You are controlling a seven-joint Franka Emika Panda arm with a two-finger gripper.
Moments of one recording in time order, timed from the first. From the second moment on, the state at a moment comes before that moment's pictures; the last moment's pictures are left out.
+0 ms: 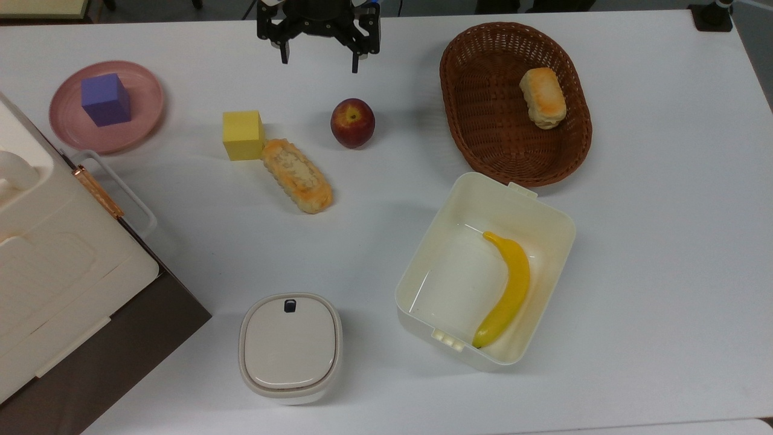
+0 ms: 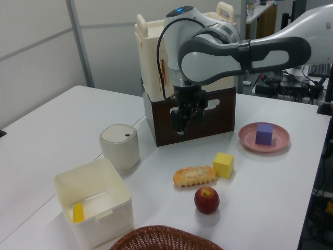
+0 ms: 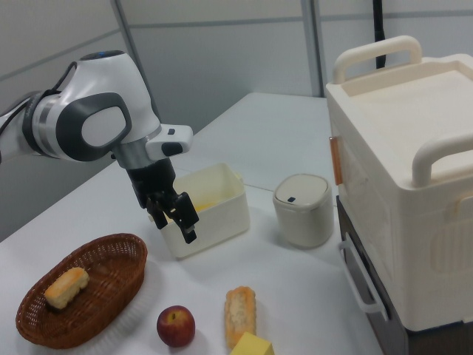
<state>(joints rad) -0.02 0.03 0.07 -1.72 -0.09 1.73 0.14</state>
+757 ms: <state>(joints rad) -0.05 0.02 0.04 -1.72 -0.09 1.73 0.12</state>
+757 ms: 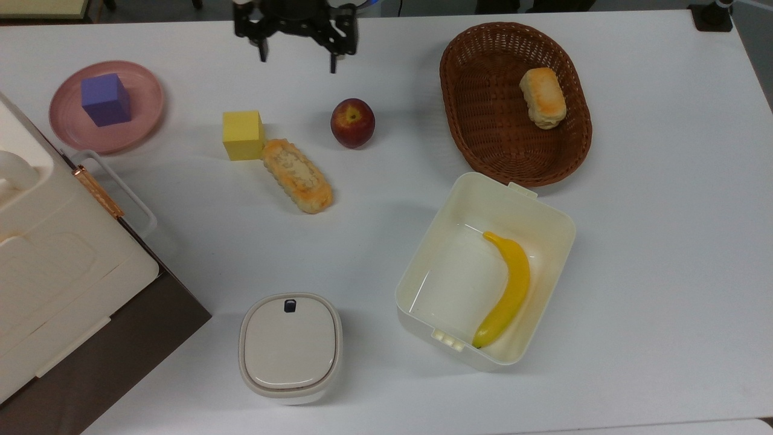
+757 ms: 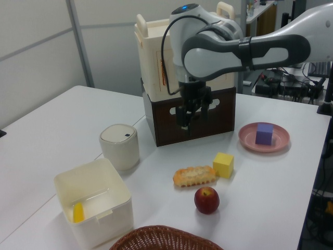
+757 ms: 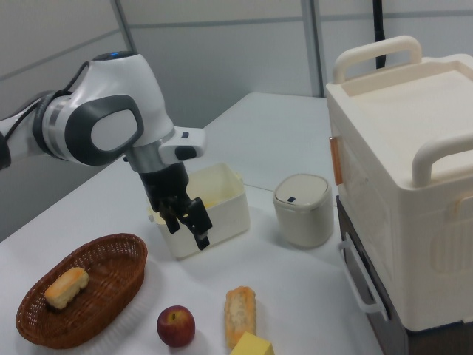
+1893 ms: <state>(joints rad) -0.56 0.06 0.02 -1.73 -0.09 1.76 -0.66</state>
